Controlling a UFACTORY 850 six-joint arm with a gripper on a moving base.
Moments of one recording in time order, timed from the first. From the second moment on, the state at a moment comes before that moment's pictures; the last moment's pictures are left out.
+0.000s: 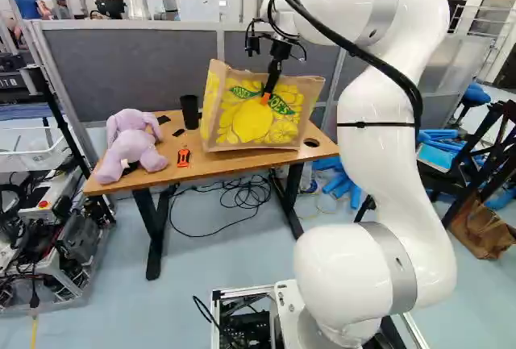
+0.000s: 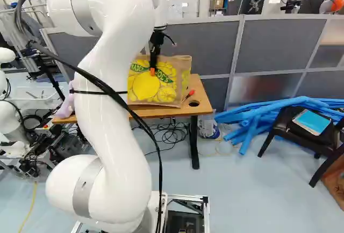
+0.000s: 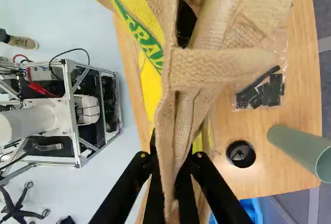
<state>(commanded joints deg) -1.9 -31.3 -99.7 15.1 -71.0 -93.8</state>
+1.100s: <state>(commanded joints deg) -1.9 -33.5 -99.7 15.1 -67.5 -93.8</state>
